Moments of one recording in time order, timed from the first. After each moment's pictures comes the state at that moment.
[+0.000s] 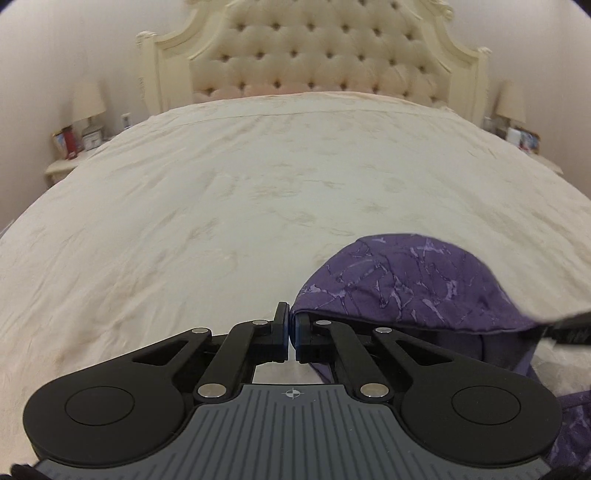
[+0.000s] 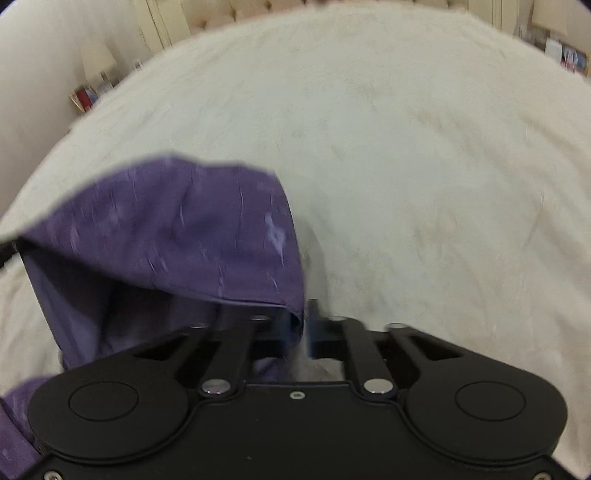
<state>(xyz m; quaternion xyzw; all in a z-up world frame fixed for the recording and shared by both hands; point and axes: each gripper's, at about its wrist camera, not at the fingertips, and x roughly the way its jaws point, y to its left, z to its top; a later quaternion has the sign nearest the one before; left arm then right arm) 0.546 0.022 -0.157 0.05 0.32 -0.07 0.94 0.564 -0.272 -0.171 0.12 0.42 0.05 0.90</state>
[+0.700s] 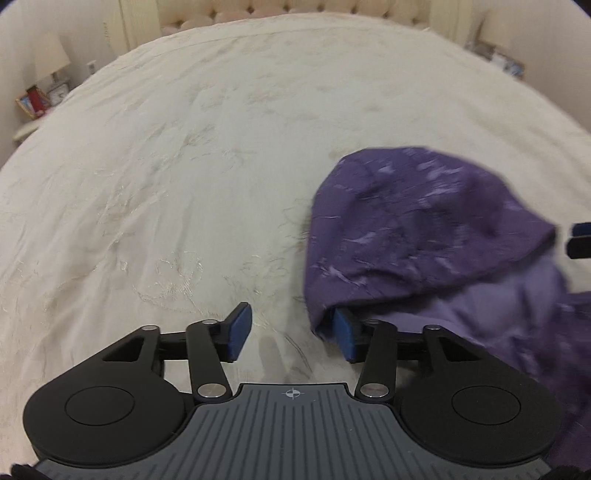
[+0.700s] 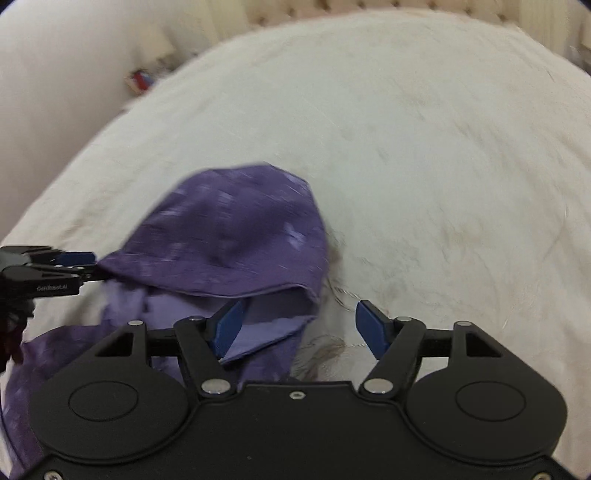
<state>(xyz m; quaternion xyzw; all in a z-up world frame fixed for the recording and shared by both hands) 0.558 0.051 -0.193 0.09 0.43 -0.13 0.89 0.519 -0.283 -0.158 0.09 0.42 0.14 0.89</state>
